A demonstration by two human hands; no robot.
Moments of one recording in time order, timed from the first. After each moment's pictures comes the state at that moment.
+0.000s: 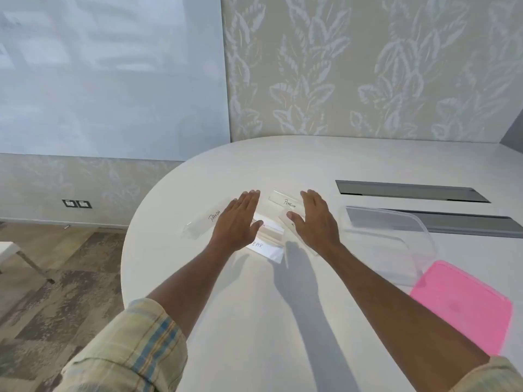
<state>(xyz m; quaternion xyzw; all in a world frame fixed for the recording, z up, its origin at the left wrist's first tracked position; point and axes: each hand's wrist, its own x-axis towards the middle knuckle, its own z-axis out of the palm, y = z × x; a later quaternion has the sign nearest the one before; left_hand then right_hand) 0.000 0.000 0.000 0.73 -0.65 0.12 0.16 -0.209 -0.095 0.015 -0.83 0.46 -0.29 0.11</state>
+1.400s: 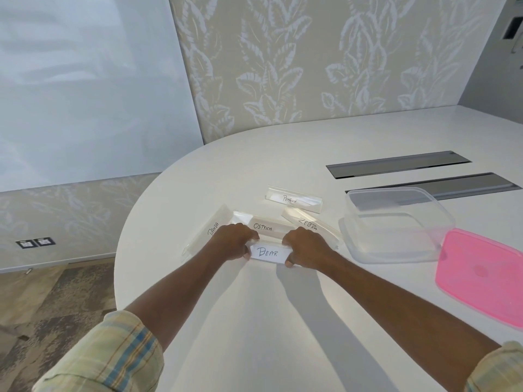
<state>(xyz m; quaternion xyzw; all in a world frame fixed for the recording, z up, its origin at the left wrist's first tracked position) 0.082 -0.042 -0.030 0.68 -0.73 -0.03 -0.08 -0.146 -0.080 -0.035 -0.87 0.48 0.01 0.12</state>
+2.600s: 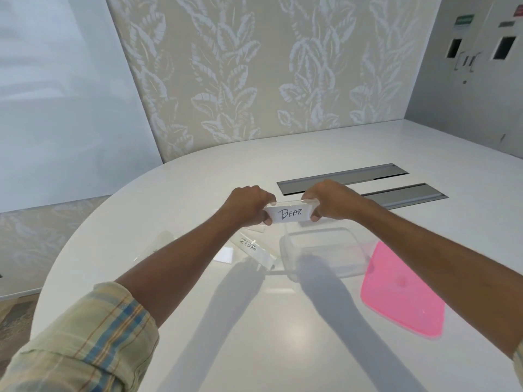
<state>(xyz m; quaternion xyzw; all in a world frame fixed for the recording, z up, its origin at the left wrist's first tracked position) -0.119 -0.146 0.097 0.62 -0.78 0.07 0.00 -0.359 -0.182 0.112 -0.85 0.51 -0.06 0.10</state>
